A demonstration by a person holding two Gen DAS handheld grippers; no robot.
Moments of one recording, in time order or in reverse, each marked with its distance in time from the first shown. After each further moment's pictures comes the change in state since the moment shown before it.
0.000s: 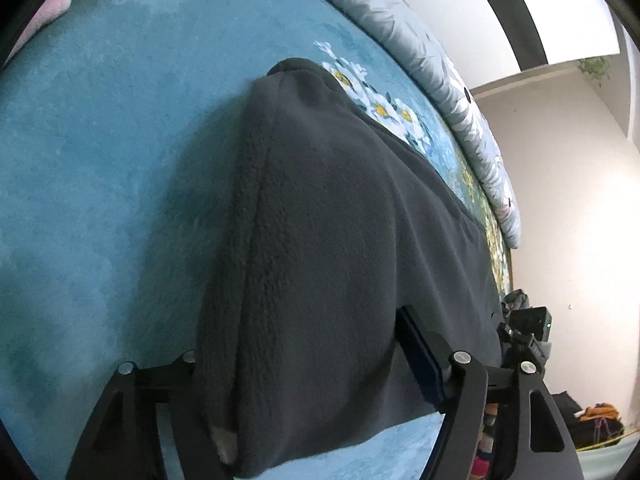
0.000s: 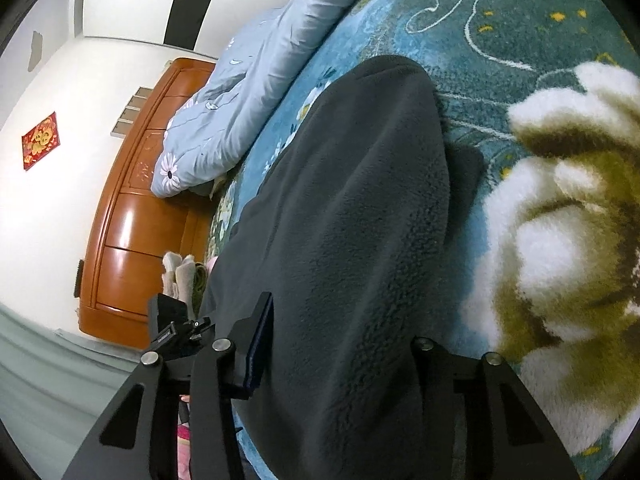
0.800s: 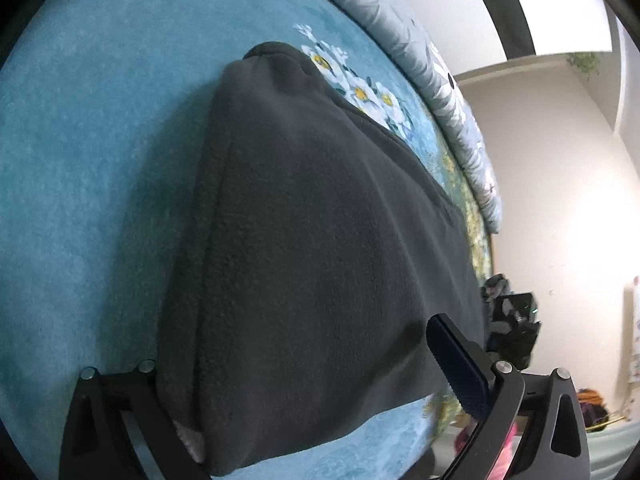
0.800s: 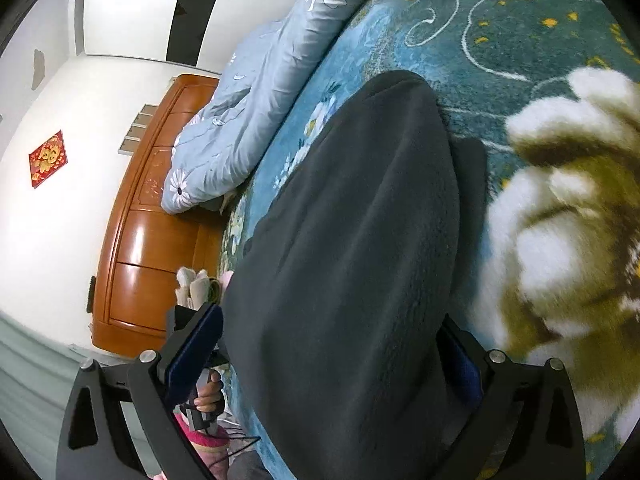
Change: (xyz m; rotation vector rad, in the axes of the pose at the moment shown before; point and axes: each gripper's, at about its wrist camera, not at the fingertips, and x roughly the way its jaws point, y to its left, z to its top) left arm 0.009 -0.014 0.007 0.033 0.065 -0.044; right arm -0.007 0.004 0.005 0.027 -0.040 0.033
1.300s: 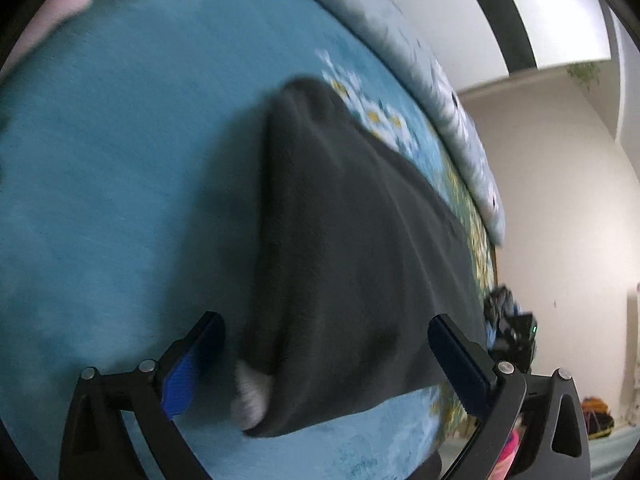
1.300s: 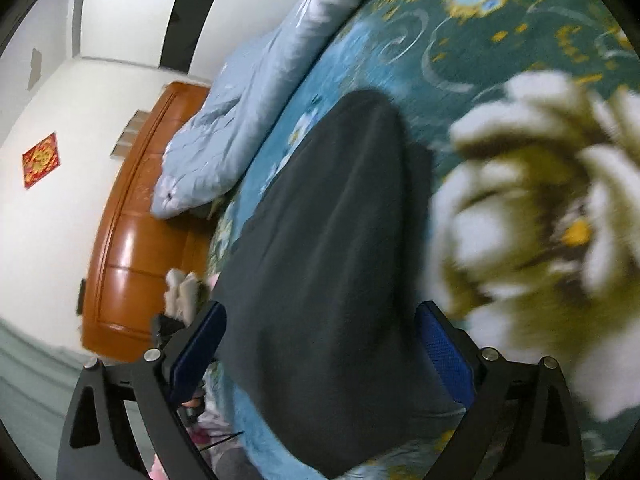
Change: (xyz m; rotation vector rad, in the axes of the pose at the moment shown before) left arm -0.019 0.021 -0.007 -0.023 -0.041 -0.012; right arm -0.024 -0.004 -0.015 -0.010 -0.029 -0.061
